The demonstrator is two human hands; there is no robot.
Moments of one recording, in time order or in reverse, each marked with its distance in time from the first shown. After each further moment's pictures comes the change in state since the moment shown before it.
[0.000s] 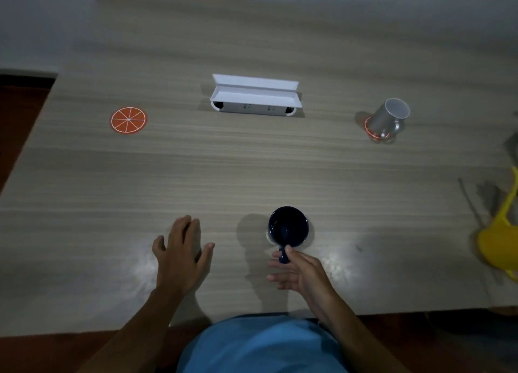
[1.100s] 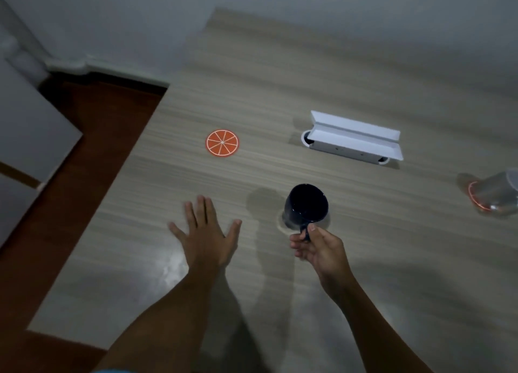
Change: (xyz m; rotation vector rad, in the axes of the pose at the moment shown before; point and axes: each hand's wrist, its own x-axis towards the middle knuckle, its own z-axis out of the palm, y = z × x) left_hand 0.112 -0.101 -0.064 0.153 0.009 -0.425; right_hand 0.089 -0.087 0.177 -0.139 -0.104 -0.298
